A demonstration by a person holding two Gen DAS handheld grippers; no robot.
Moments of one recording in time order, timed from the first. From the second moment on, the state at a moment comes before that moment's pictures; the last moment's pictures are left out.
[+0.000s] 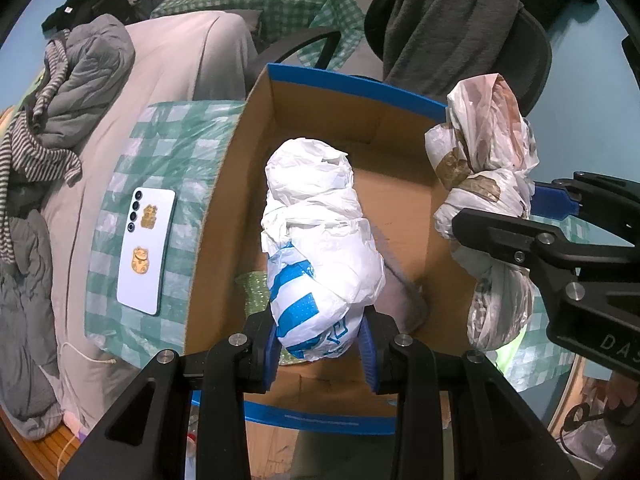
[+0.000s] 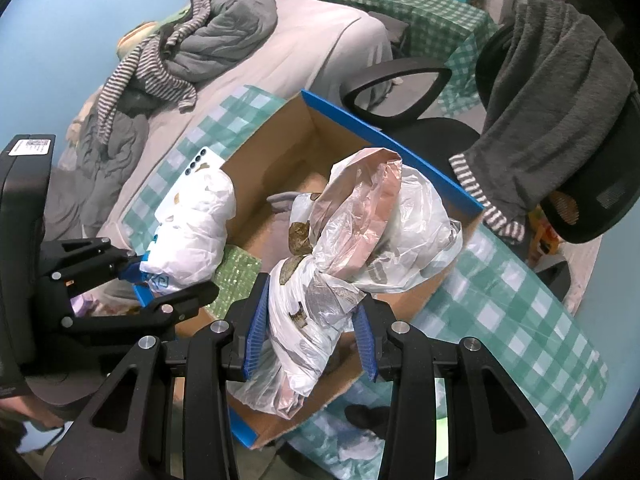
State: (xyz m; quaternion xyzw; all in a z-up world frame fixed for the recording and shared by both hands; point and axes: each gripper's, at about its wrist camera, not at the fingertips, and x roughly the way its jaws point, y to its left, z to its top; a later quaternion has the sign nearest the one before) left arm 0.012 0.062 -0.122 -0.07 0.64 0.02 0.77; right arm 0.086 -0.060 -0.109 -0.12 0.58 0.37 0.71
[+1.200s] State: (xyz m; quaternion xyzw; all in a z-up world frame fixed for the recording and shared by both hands) left arm 0.008 0.060 -0.112 -0.07 0.63 0.02 0.77; right arm 0.088 -0.061 -0.102 -0.13 0.58 0.34 0.73
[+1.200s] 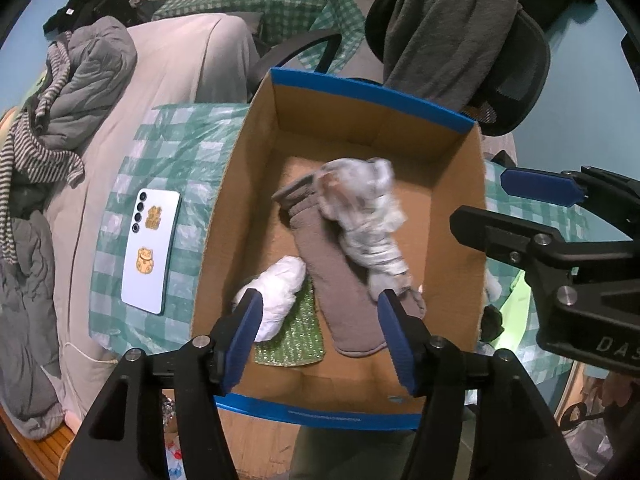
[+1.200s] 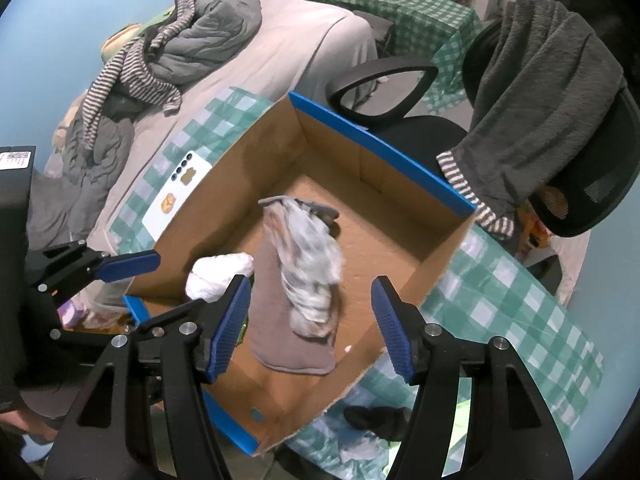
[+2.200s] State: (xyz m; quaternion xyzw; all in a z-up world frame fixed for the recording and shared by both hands) left arm 0.009 -0.044 -0.099 -0.02 0.64 -0.07 0.77; right arm 0.083 -0.190 -0.103 -0.06 0.61 0.25 0.75
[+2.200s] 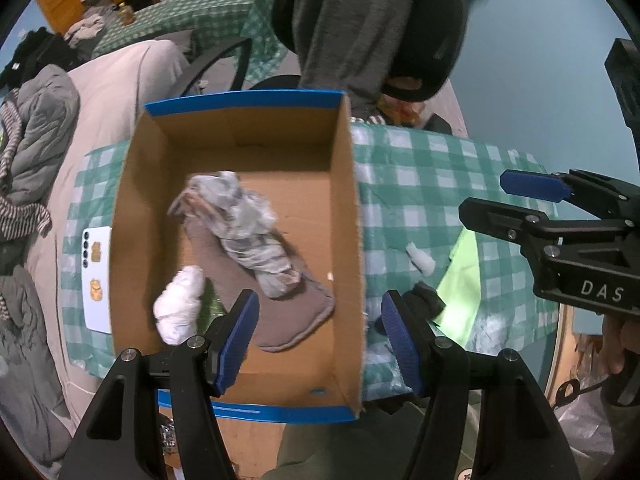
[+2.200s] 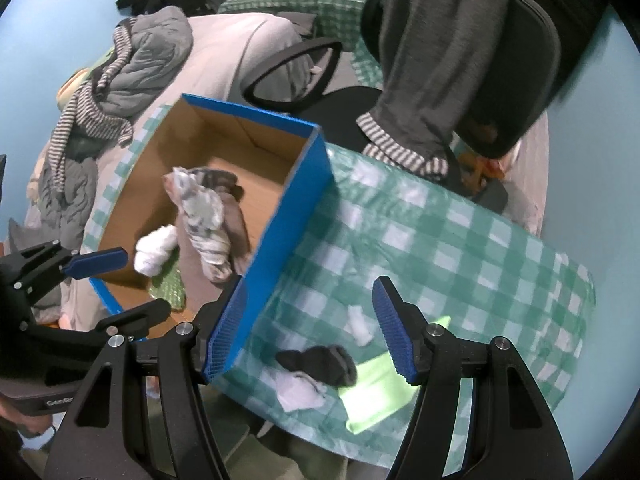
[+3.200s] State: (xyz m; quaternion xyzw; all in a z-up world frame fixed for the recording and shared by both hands) left arm -0.014 -0.147 -0.144 0.01 0.68 -0.10 0.73; right arm 0.060 -0.290 -0.180 -0.04 0.66 0.20 0.72
